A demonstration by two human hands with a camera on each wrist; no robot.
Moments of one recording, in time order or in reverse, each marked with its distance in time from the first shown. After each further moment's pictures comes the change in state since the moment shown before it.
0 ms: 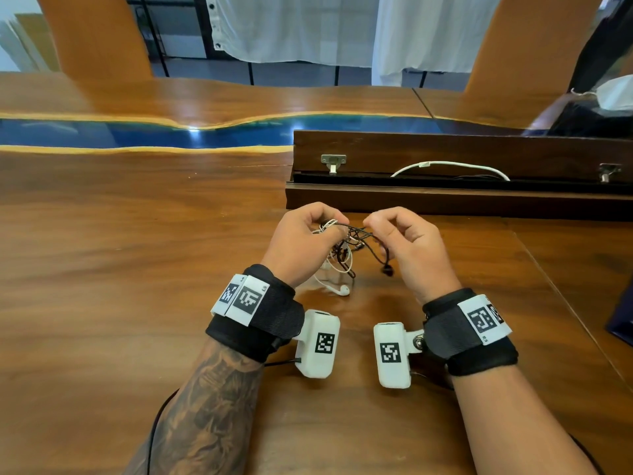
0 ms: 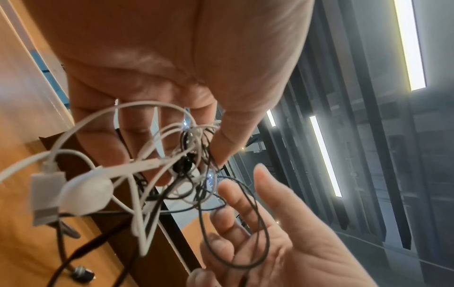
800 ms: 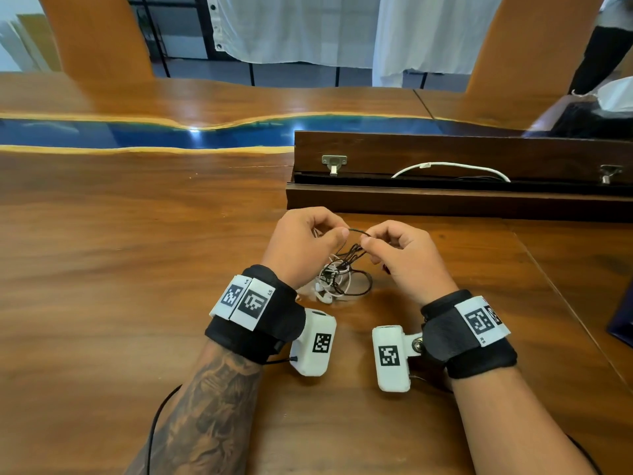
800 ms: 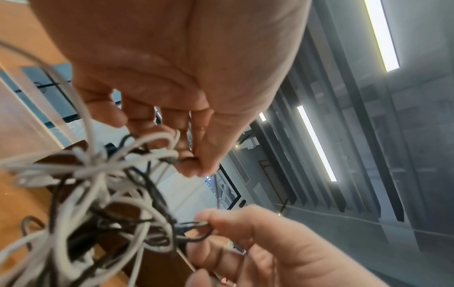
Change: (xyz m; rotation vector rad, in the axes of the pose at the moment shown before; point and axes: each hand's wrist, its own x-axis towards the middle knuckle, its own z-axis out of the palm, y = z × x) left_hand -0.001 0.001 -0.003 0.170 0.005 0.098; right_hand 0.003 0.013 0.002 -0.138 -0.054 0.095
